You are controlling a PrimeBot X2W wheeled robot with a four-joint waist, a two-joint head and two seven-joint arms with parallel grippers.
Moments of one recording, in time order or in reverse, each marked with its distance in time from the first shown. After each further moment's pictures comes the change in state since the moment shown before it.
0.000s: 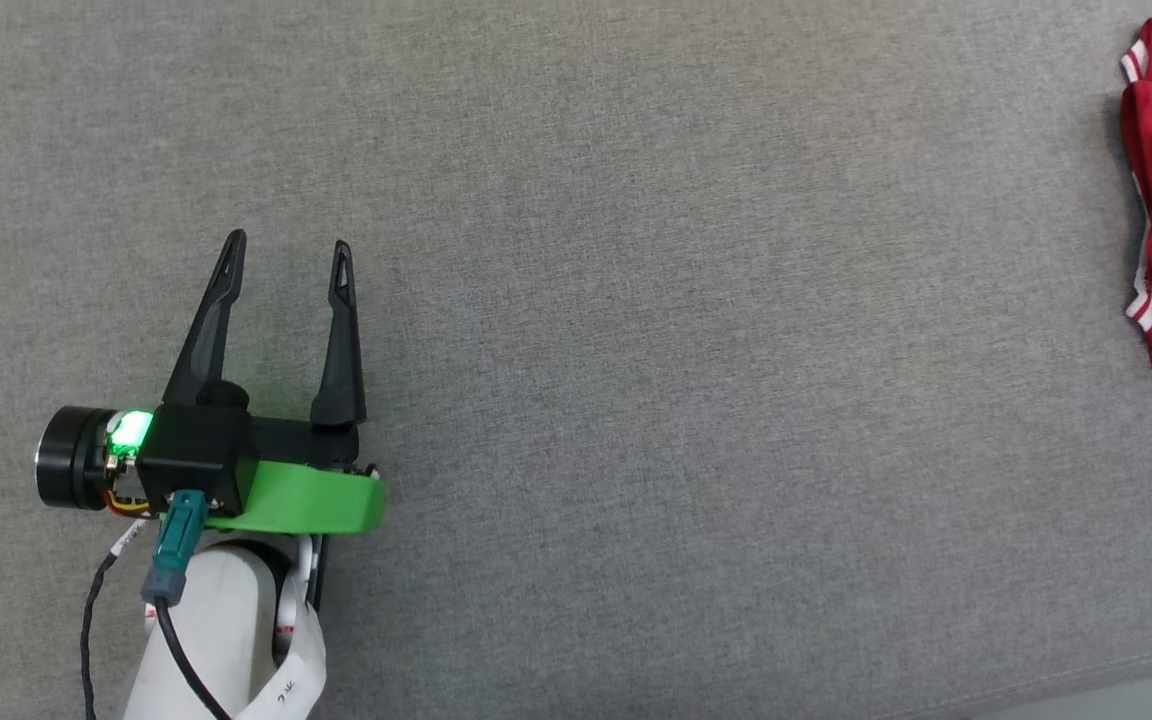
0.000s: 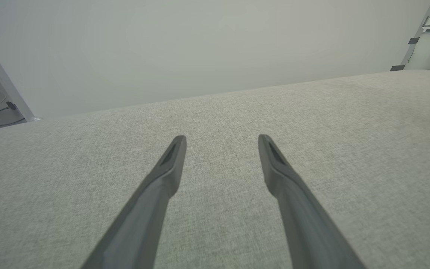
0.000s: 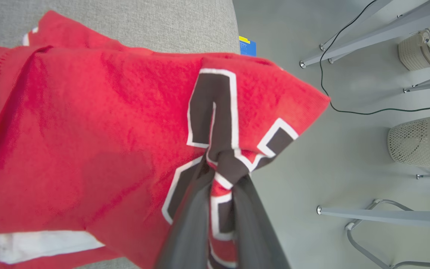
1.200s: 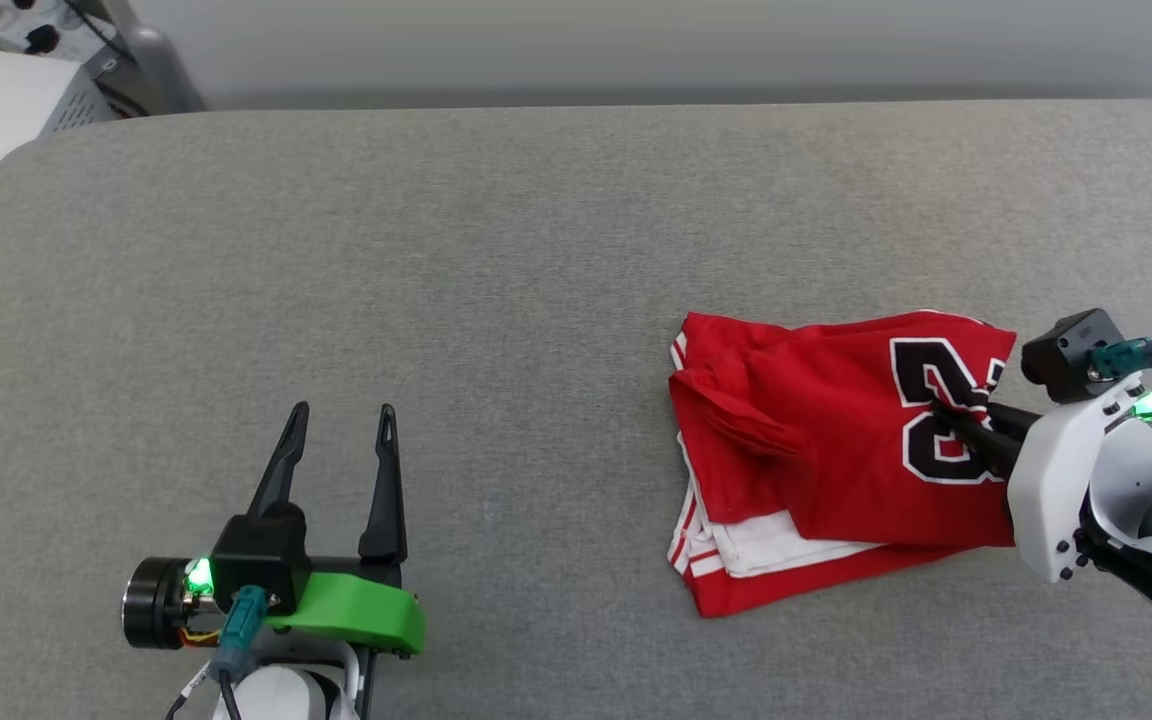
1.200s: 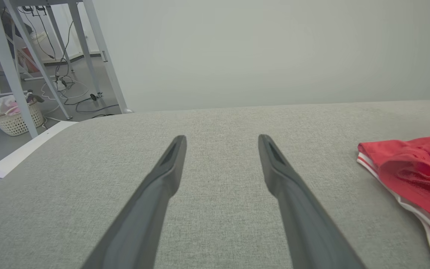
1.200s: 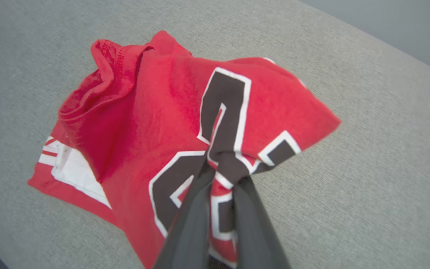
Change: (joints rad) left arm 0.175 -0.072 -0.002 0.122 -0.035 0.013 0.000; right arm 0.310 0.228 0.301 -0.423 0.117 0.000 -0.045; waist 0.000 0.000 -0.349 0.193
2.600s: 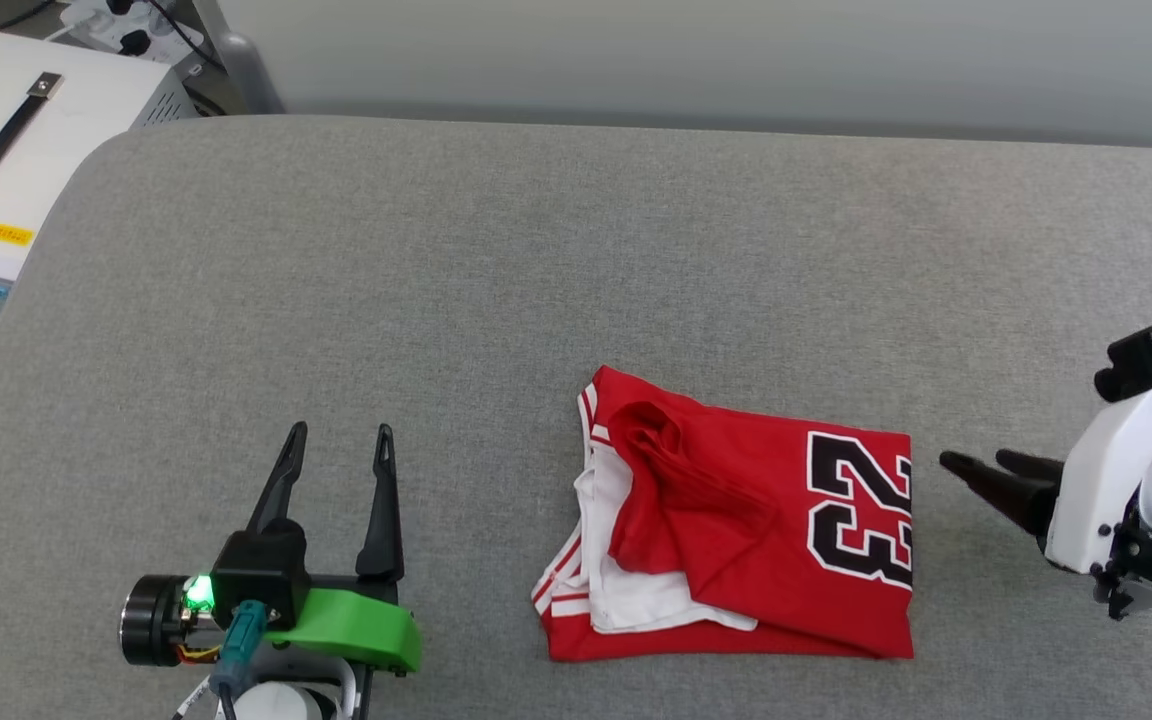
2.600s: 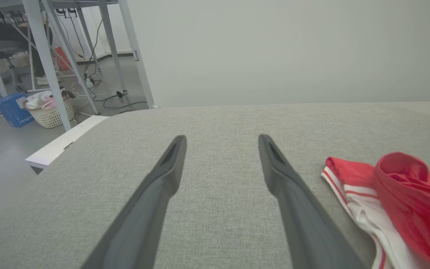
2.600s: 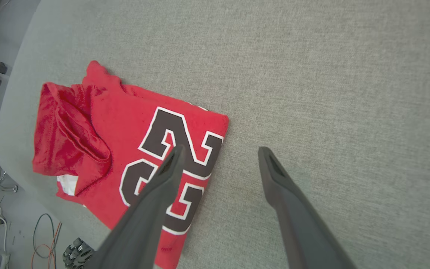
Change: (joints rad) left arm 0.032 0.004 0.005 0.003 0.007 -0.005 0.000; right arm 0.175 0.218 -0.475 0.026 0.155 0.000 0.385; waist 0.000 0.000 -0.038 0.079
